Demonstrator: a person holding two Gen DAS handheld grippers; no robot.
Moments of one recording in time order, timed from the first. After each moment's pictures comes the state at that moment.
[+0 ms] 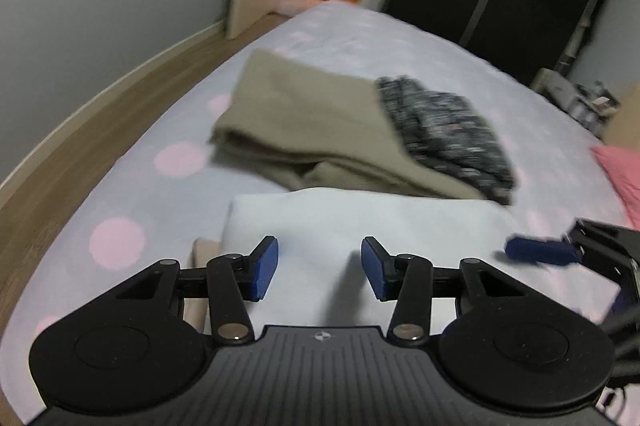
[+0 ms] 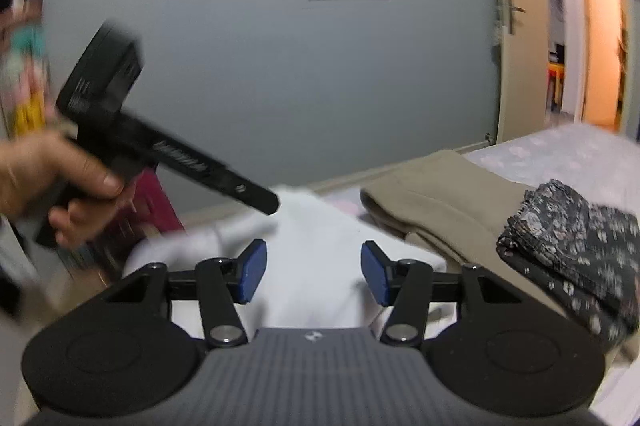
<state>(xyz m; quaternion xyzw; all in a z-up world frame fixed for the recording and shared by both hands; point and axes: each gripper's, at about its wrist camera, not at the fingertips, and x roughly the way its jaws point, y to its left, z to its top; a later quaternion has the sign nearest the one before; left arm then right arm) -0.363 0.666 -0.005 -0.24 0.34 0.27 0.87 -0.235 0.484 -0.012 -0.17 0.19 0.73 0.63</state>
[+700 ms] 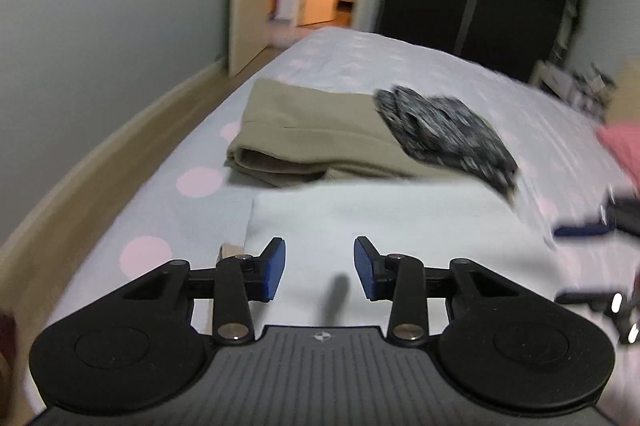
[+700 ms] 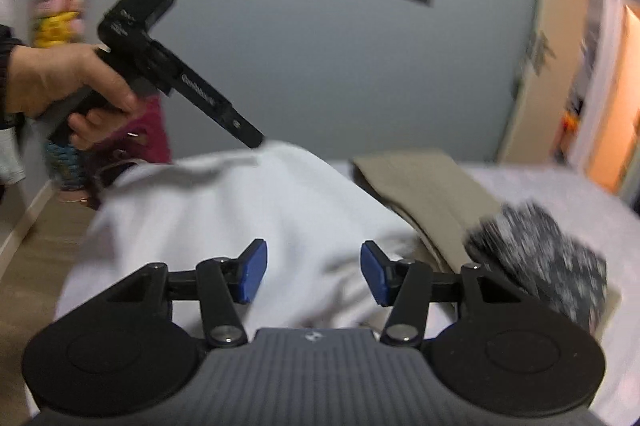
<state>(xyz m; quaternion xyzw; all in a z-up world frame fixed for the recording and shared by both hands) -0.404 0.613 -0.001 -0.14 0.32 0.27 0.90 -0.246 0.410 -0.013 -0.24 0.08 0.76 0.60</state>
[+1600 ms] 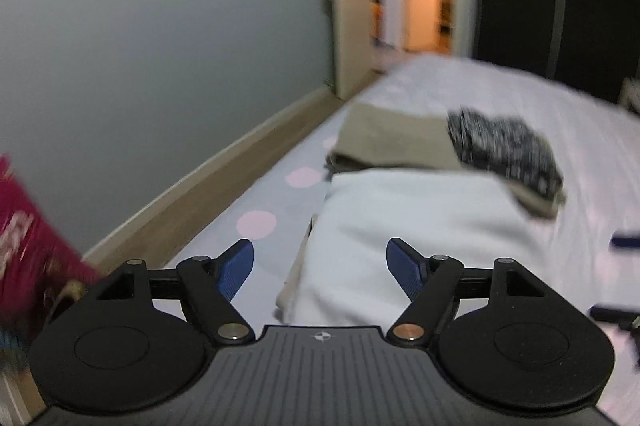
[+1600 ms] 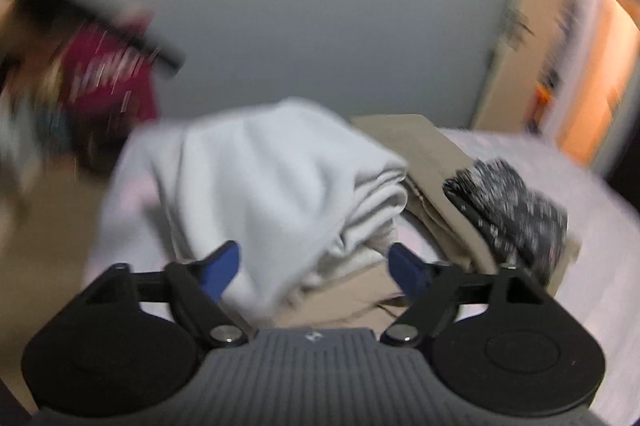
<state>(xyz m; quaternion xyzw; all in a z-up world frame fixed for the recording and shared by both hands) -0.450 0.480 0.070 -0.14 0.28 0.46 0.83 -0.269 0.337 0.016 -0.22 0.17 0.69 0.67</state>
